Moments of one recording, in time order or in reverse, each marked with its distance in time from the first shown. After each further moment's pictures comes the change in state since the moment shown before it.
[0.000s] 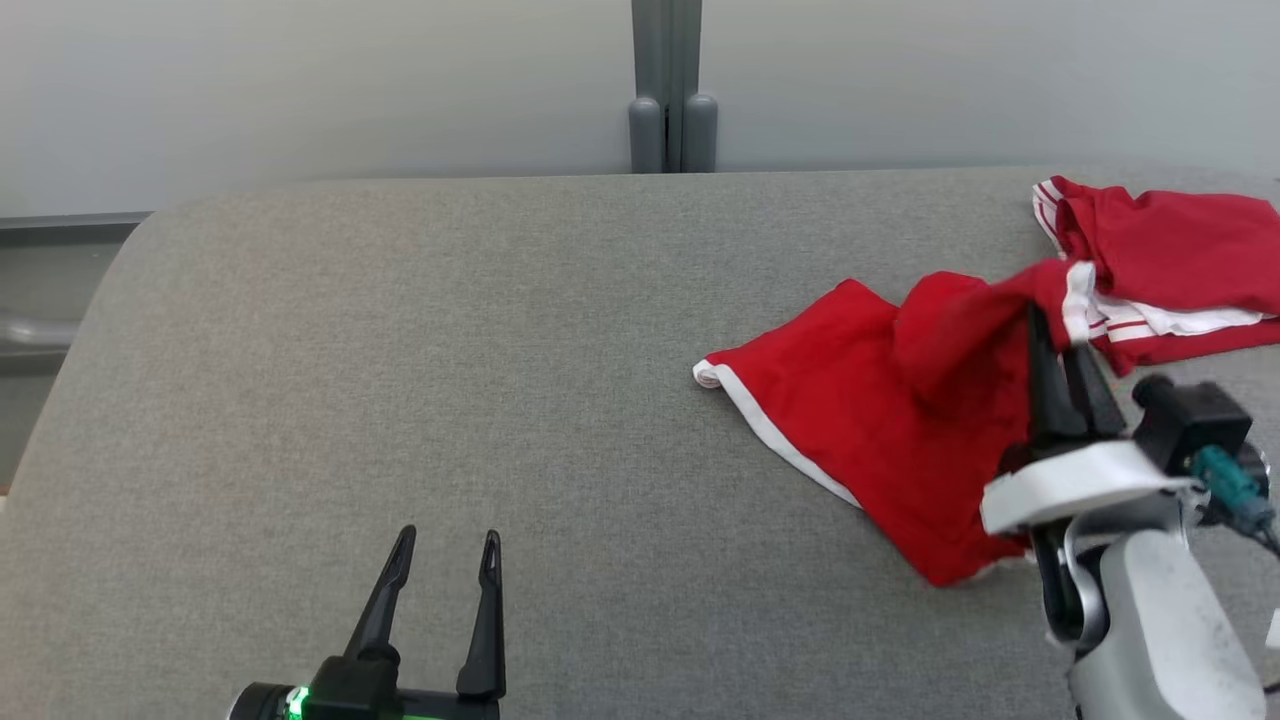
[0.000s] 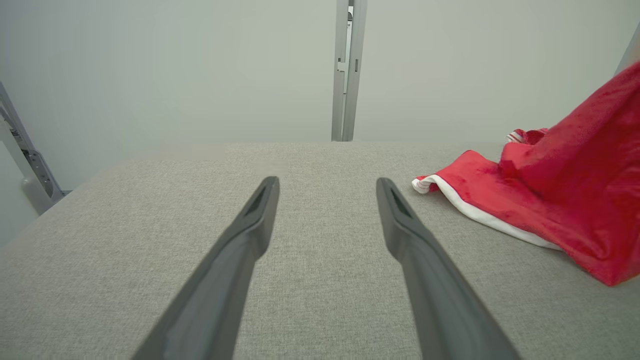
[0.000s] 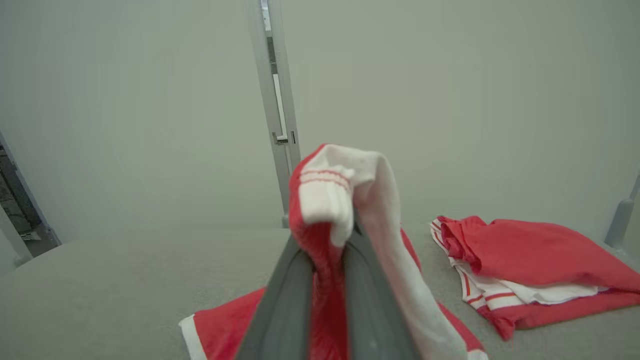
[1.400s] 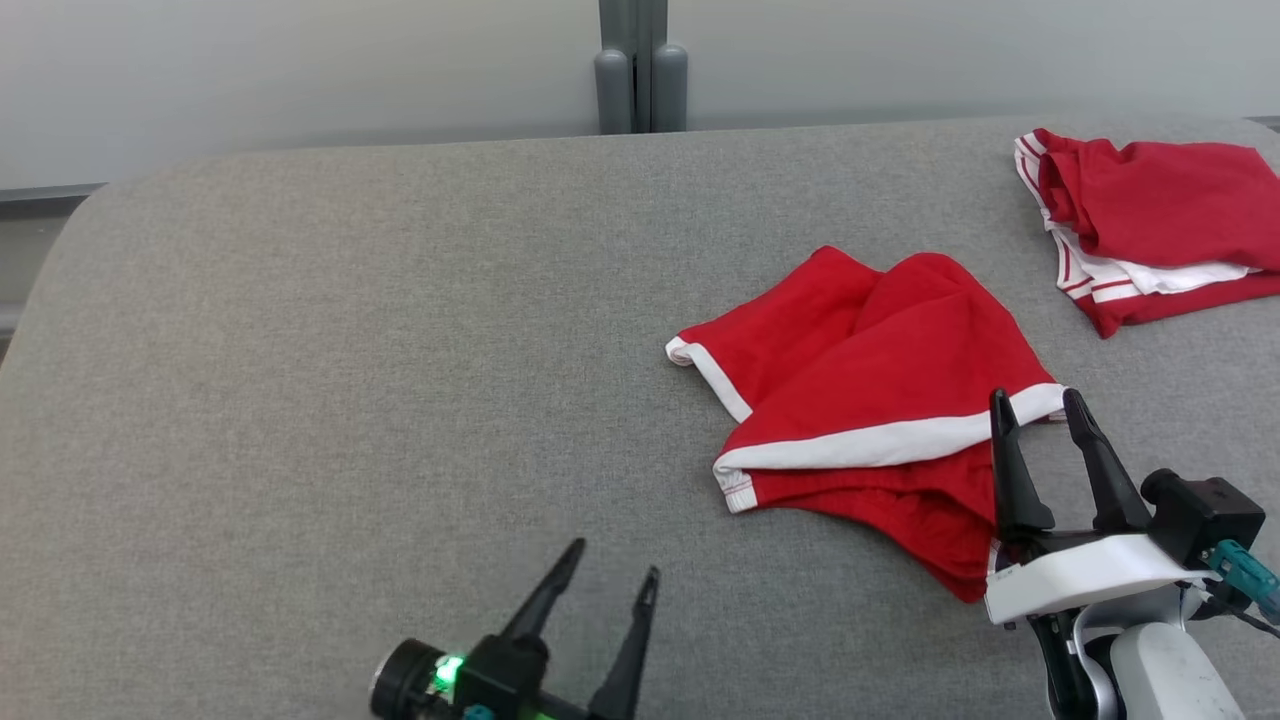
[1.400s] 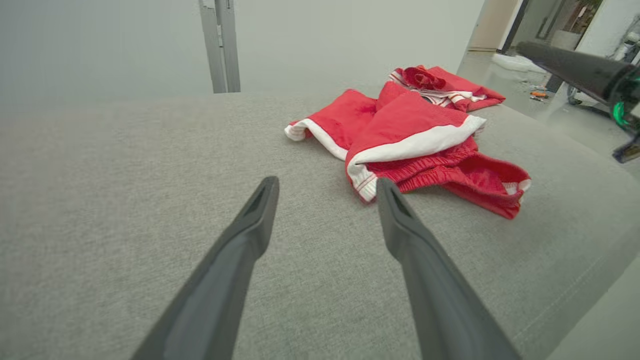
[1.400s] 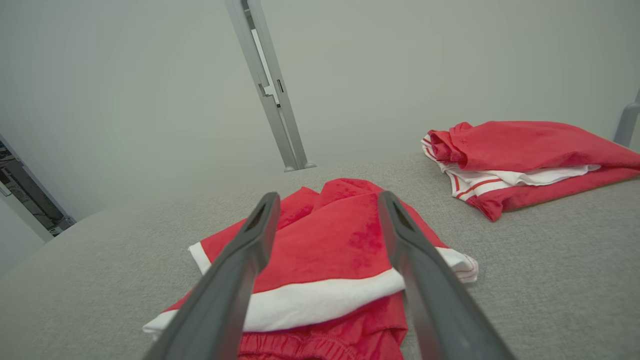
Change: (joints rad) left arm -0.098 -0.001 -0.198 0.141 -0.035 -0.125 0.000; right arm 0.198 -0.028 0.066 -0.080 0.175 0.000 0.001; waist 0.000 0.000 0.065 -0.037
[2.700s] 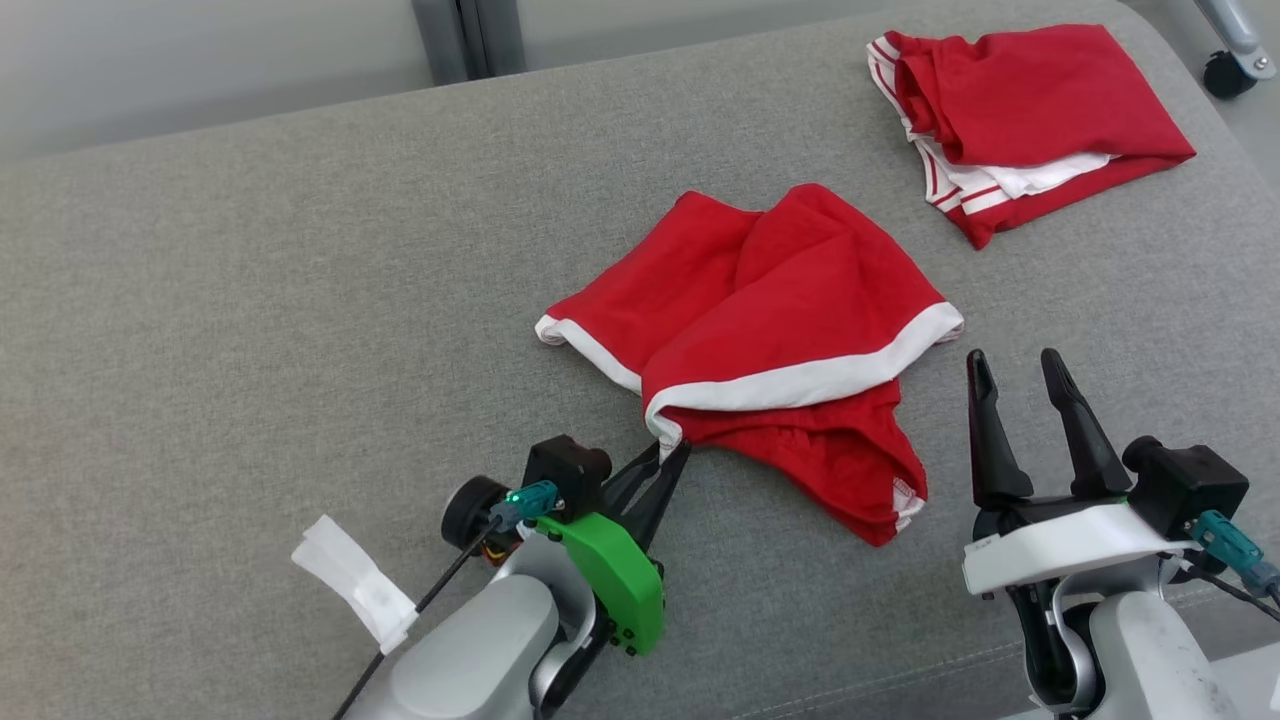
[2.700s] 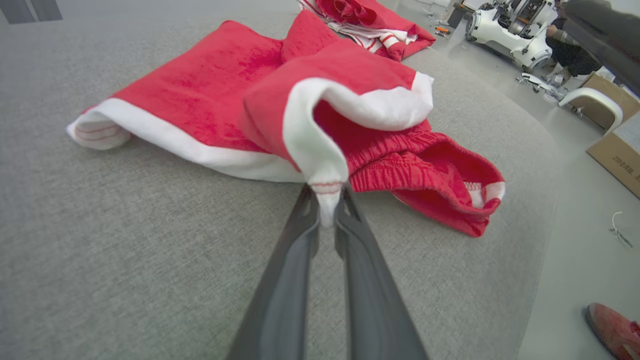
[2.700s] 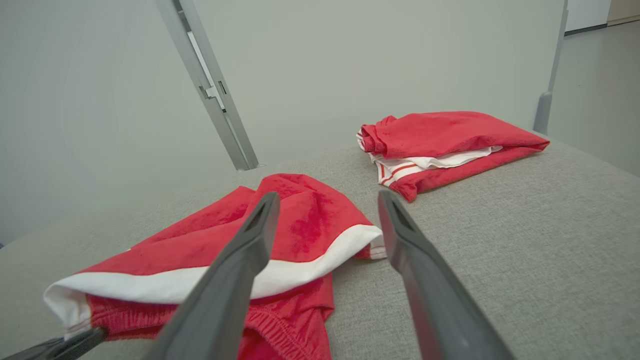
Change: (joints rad) left arm -0.599 0.020 -0.511 0.547 -0.611 0.023 -0.002; right arm -0.055 0.023 0.022 -0.025 -0.012 0.000 0.000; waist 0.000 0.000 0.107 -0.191
